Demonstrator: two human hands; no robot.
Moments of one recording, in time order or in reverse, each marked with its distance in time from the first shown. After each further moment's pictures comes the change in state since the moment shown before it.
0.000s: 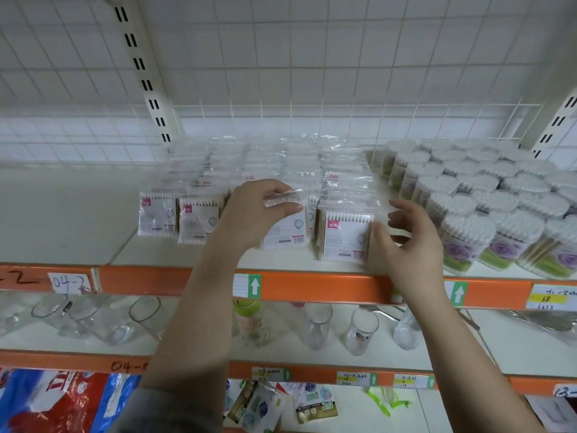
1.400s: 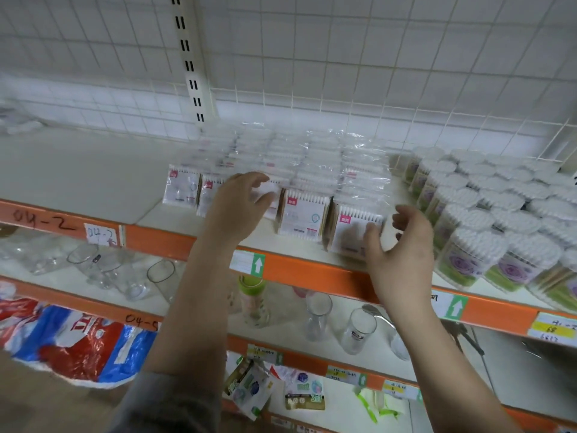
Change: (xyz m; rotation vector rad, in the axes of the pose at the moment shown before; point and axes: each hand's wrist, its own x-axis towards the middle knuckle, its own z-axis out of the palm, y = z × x) left_hand -0.024 -0.021 -0.009 0.285 0.250 -0.106; right_hand -0.014 -0.019 0.003 -0.160 -0.045 -0.127
